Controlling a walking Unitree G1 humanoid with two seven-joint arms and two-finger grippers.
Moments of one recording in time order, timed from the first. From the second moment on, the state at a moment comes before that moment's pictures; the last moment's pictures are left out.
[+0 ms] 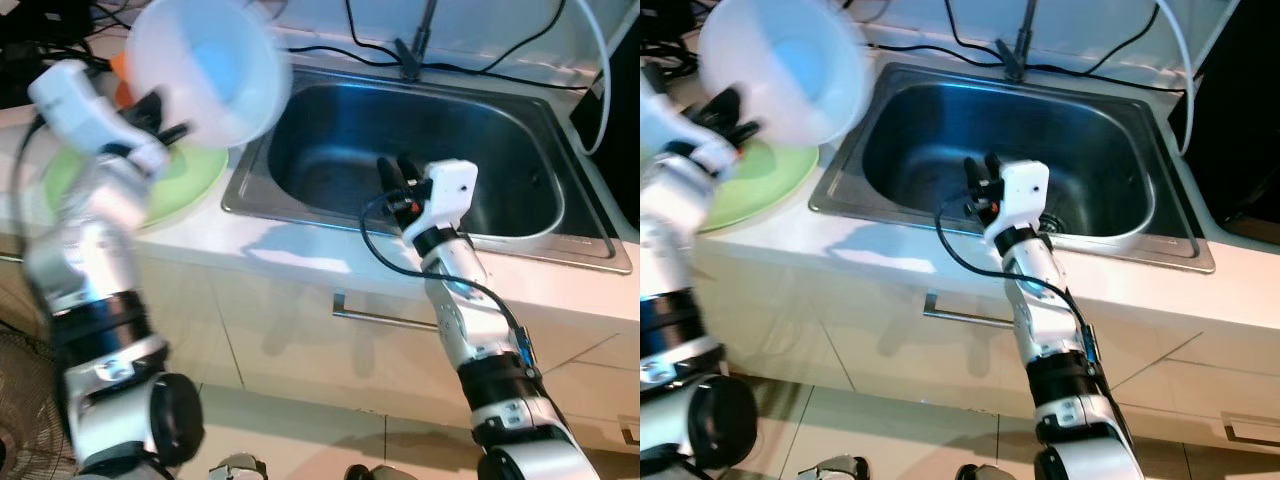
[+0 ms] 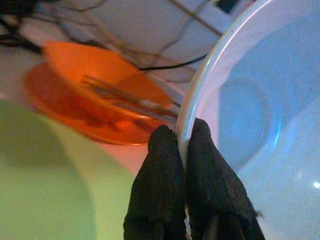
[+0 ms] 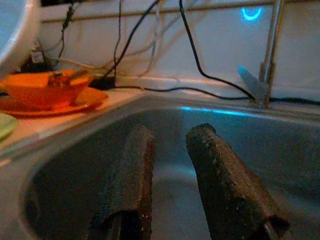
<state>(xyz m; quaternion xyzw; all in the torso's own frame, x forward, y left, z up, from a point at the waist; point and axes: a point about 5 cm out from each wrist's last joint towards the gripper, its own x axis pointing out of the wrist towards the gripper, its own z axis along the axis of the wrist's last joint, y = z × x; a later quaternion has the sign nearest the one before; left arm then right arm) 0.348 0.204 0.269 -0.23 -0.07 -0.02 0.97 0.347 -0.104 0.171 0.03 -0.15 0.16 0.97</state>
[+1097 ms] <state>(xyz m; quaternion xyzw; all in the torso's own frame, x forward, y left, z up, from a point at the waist) 0.353 0.111 0.239 -0.15 -0.07 -0.15 0.98 0.354 -0.098 0.198 0.18 -0.15 0.21 0.95</state>
